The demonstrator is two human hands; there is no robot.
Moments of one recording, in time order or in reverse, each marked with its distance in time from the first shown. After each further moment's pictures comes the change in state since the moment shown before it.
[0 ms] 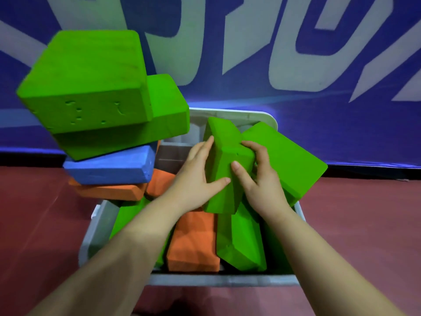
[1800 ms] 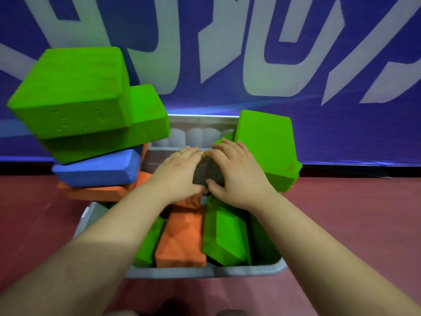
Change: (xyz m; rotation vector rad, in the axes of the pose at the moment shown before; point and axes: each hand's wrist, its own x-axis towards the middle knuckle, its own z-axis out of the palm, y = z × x) left_hand 0.007 0.034 -0.007 0.719 -0.267 0.045; right_hand 0.007 -0.025 -0.032 -0.801 -0.210 -0.409
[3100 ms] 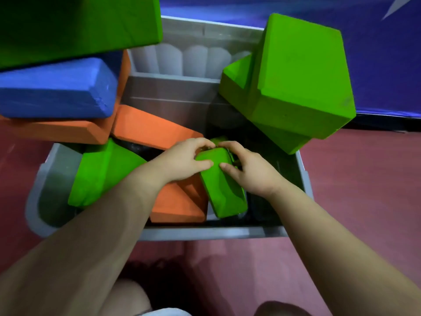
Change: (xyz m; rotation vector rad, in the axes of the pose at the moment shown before) left_hand 0.003 -0.034 0.132 -0.559 -0.212 -0.124; right_hand -0.057 0.030 0.126 0.491 -0.394 0.344
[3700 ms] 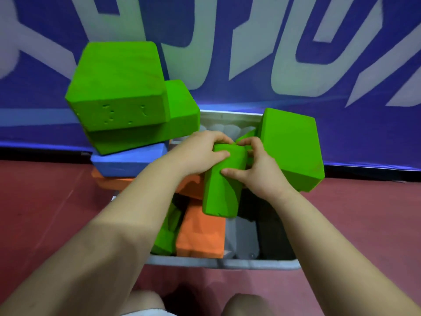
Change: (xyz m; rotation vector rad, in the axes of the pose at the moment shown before) left_hand -0.053 0.111 -0.141 0.166 0.265 0.142; right_hand -0.009 -0.127 -0.093 0.251 0.354 -0.003
